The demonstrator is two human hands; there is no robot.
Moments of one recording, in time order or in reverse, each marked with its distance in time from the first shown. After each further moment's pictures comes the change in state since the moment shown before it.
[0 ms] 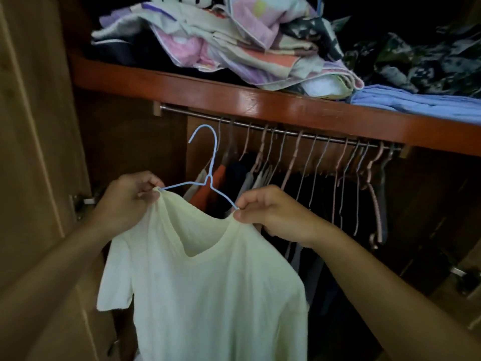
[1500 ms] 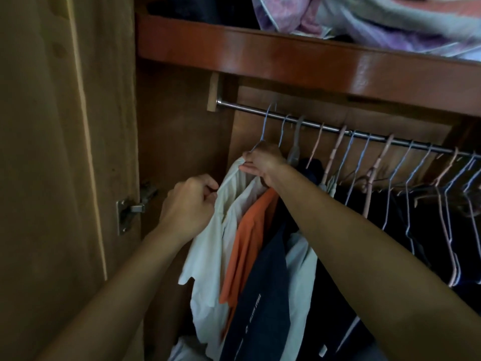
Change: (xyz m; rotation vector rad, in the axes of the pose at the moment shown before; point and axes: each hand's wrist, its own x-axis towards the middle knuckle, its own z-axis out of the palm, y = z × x) left_hand 0.052 -0.068 0.032 0.139 0.076 -0.077; right_hand 0.286 0.021 0.046 0.410 0.431 0.165
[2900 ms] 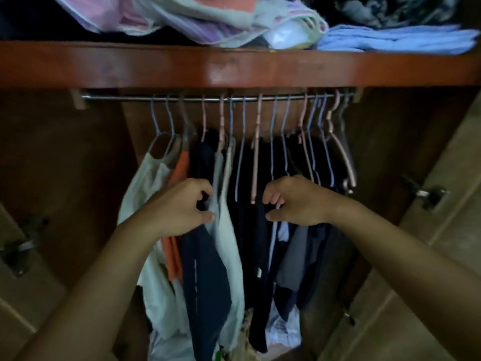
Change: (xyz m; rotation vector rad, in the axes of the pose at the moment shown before) left_hand -0.022 0.123 0.019 0.115 -0.698 0.374; right_hand -0.239 0.012 -0.200 -1.111 -0.129 0.048
